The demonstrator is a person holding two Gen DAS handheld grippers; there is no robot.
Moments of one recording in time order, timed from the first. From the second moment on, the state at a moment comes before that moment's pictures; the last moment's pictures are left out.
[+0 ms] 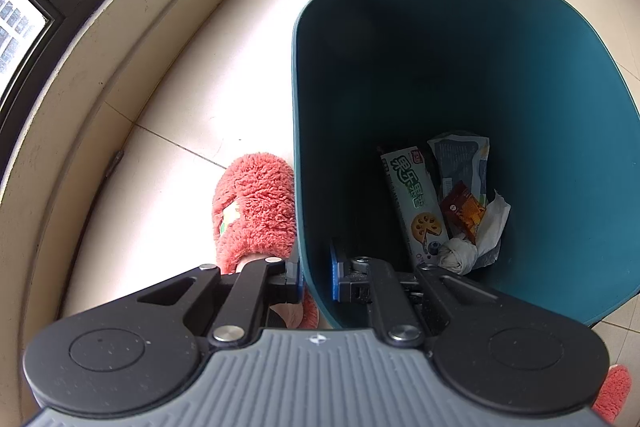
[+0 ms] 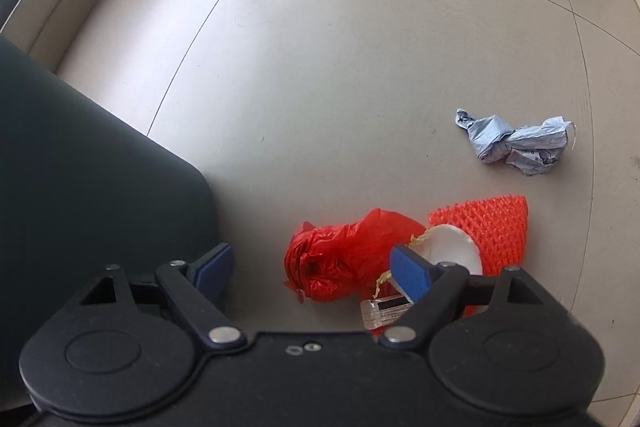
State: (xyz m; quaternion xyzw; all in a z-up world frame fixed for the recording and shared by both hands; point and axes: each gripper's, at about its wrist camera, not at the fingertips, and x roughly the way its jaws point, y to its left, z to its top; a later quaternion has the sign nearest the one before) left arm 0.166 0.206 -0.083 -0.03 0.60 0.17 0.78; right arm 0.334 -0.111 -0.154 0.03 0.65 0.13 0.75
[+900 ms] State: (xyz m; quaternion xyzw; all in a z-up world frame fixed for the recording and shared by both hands) left arm 0.166 0.203 -0.086 -0.01 0.60 0.15 0.79; right arm 0.326 -0.123 -0.200 0.06 0.66 0.10 0.74
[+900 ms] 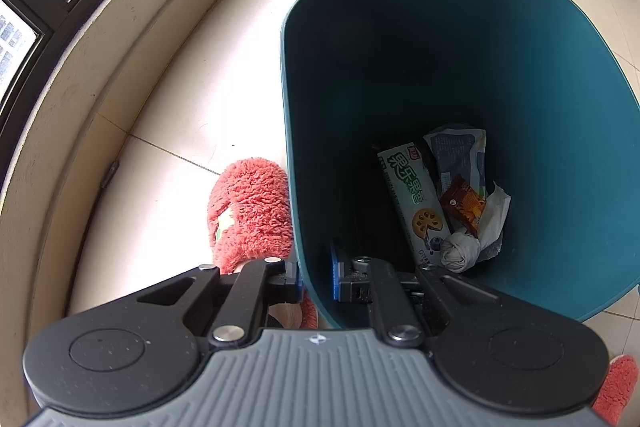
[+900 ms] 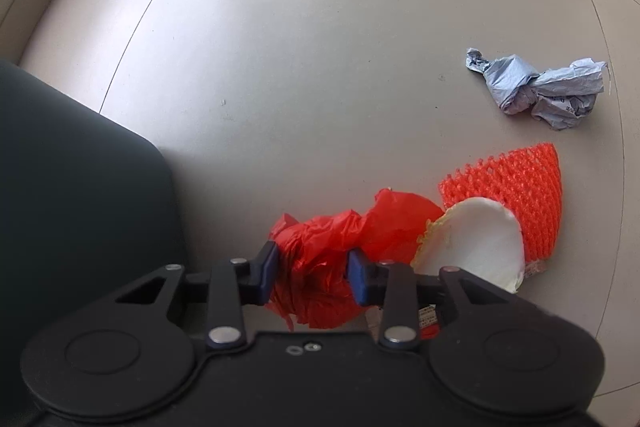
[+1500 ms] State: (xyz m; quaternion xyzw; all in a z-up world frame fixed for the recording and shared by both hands) left arm 0.166 0.200 -0.086 -0.01 0.59 0.16 0.79; right arm 0.301 -0.194 -0.062 0.14 0.61 0.17 0.76
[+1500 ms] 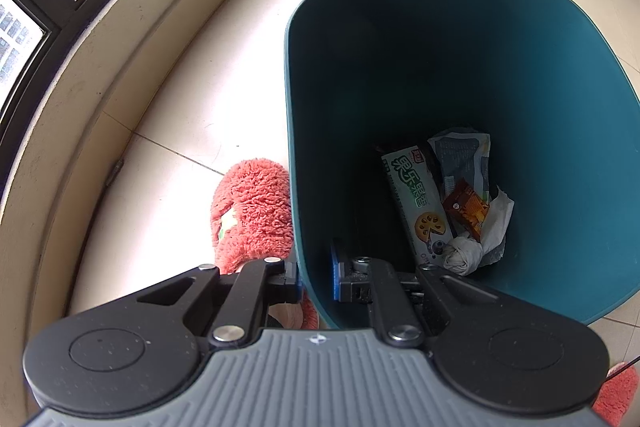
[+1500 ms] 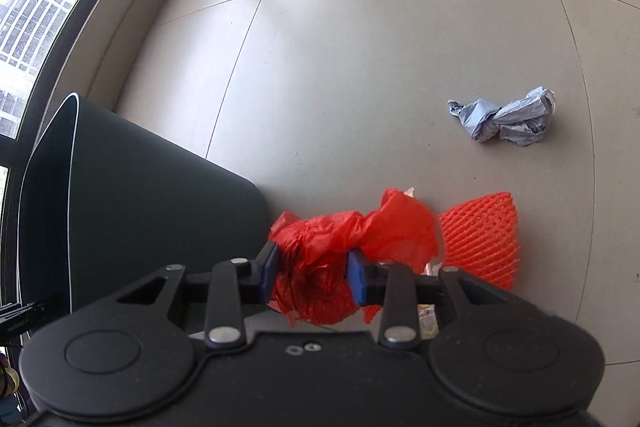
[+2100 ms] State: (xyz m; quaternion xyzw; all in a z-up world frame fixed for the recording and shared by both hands) left arm 0.165 0.199 -0.086 -0.01 0.59 0.16 0.79; right arm 0.271 -0.118 0.120 0.07 0.48 0.34 0.81
